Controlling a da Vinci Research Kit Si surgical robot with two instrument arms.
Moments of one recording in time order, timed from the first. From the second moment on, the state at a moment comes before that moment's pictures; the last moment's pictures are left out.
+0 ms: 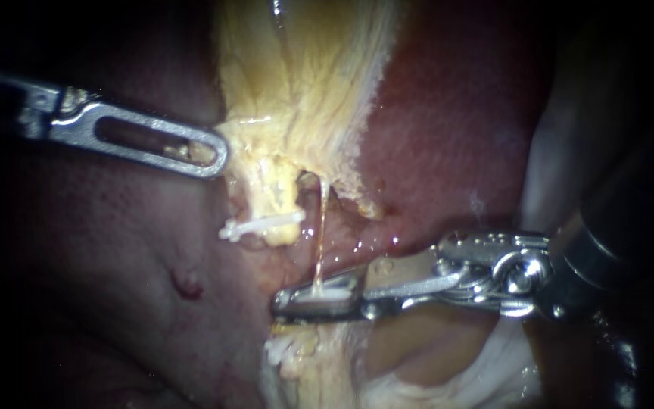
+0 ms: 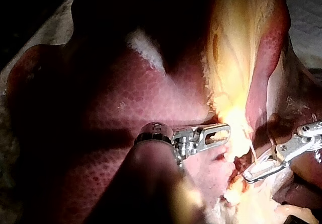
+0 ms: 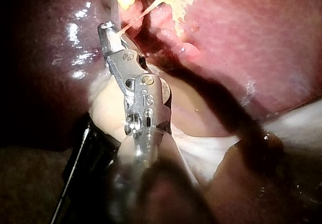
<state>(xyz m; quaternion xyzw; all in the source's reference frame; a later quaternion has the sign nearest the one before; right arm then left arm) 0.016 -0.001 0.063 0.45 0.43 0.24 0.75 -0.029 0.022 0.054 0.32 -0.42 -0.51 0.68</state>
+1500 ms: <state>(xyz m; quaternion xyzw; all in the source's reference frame) 0.007 0.004 0.065 0.24 0.53 0.11 0.80 -0.029 0.022 0.054 0.33 -0.42 -0.51 0.68</state>
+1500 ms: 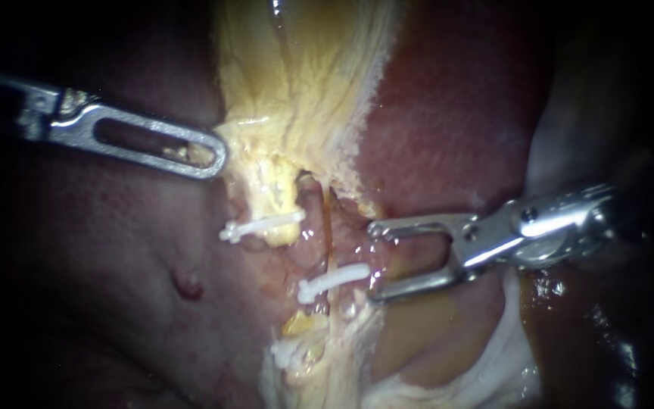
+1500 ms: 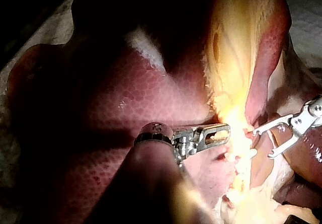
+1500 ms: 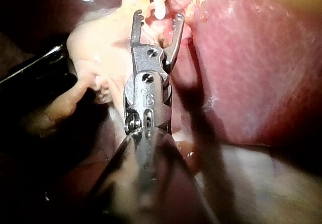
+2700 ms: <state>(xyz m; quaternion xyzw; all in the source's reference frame) 0.005 0.006 0.063 0.23 0.54 0.11 0.80 -0.036 0.020 0.062 0.34 -0.41 -0.49 0.69</state>
